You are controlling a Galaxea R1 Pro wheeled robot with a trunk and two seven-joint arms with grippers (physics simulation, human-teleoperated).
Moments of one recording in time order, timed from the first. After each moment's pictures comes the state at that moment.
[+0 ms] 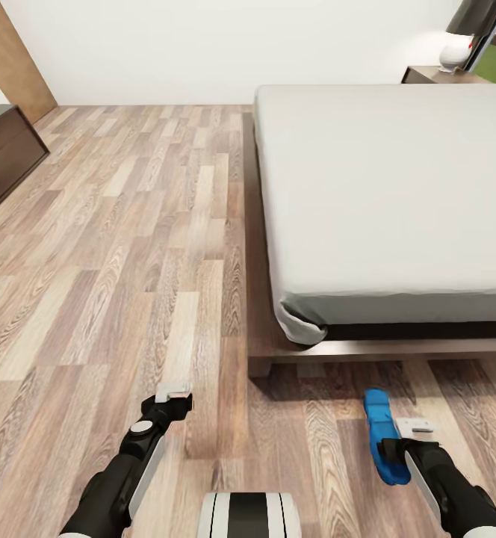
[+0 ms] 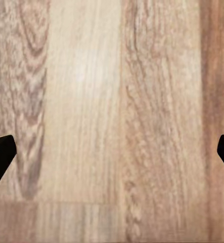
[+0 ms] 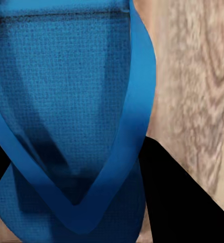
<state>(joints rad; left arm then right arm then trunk) -0.40 -0.05 -0.08 -1.06 0.05 0.36 0.17 -0.44 -0.21 -0.08 -0.79 0.00 0.55 -0.04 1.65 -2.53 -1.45</state>
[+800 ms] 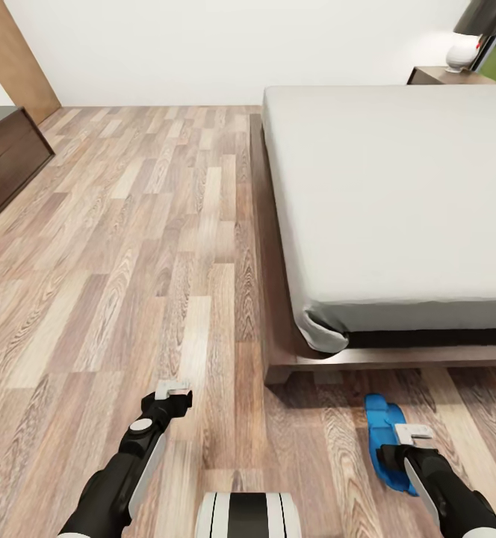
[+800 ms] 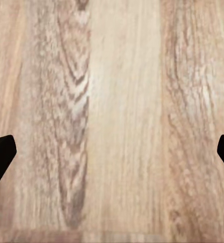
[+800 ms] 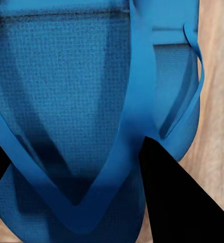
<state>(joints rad) -0.40 -0.05 -0.09 -1.09 0.05 0.36 0.17 -0.45 -0.21 -0.07 -0.72 0.00 0.49 -0.04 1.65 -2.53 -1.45</state>
